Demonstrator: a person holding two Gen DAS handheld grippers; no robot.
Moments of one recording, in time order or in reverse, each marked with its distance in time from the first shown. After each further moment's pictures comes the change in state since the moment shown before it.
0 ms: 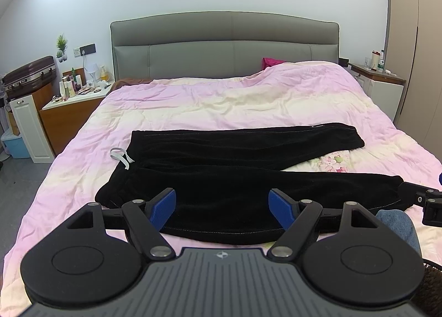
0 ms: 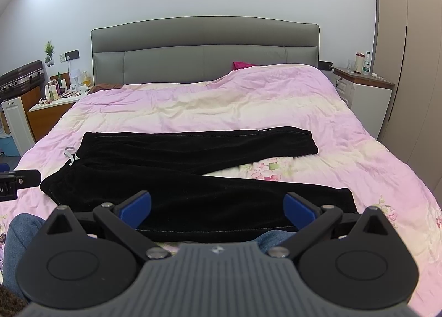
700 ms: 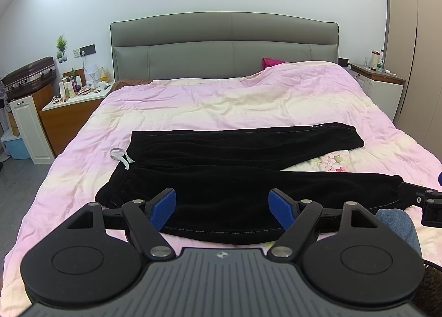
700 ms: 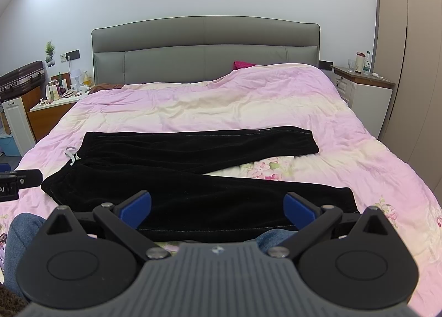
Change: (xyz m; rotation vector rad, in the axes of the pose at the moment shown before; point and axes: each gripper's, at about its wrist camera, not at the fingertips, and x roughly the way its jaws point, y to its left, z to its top) left arm -0.001 0.000 0.001 0.000 0.000 0.001; right arm 0.000 0.000 0.002 0.002 0.002 0.003
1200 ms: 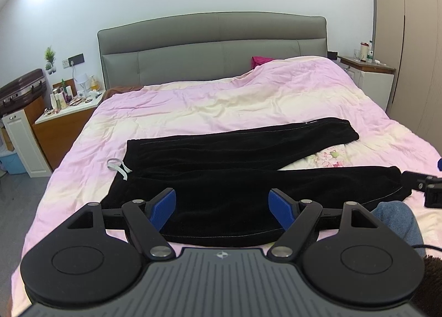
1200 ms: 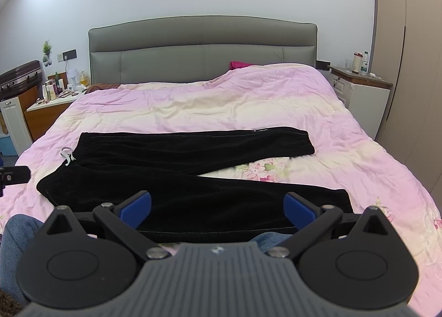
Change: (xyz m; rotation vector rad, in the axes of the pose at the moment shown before) left arm -0.004 0.005 0.019 0.084 0.003 -0.023; right arm 0.003 -0.007 0.006 -0.001 0.002 -0.019
